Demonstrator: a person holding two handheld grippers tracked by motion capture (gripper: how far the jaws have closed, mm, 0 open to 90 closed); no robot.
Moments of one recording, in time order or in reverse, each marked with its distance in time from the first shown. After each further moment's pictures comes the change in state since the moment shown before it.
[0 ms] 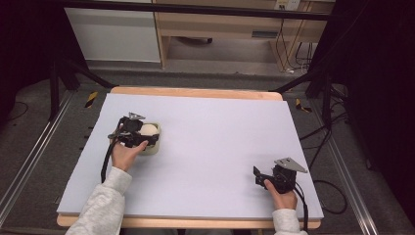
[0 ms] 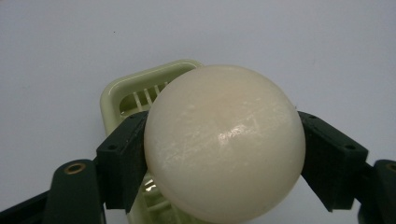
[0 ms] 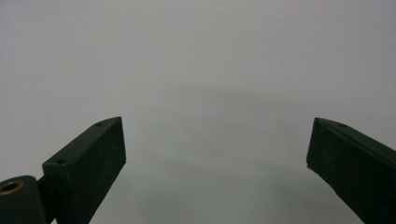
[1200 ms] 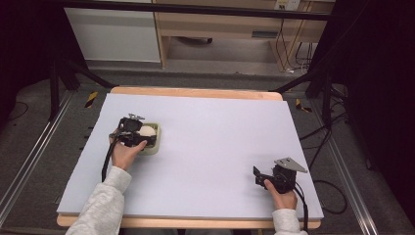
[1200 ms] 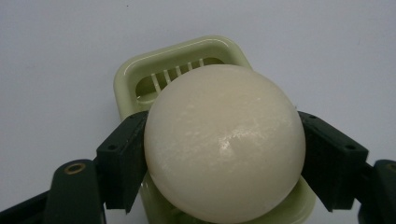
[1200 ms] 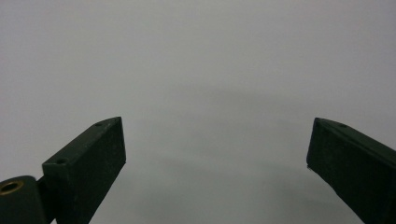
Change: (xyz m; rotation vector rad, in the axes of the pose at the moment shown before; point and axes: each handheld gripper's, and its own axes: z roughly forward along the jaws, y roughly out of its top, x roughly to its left) left arm 0.012 -0.006 0.019 0.062 0.037 -0.010; right arm 0.000 0.000 0.000 0.002 0.002 0.001
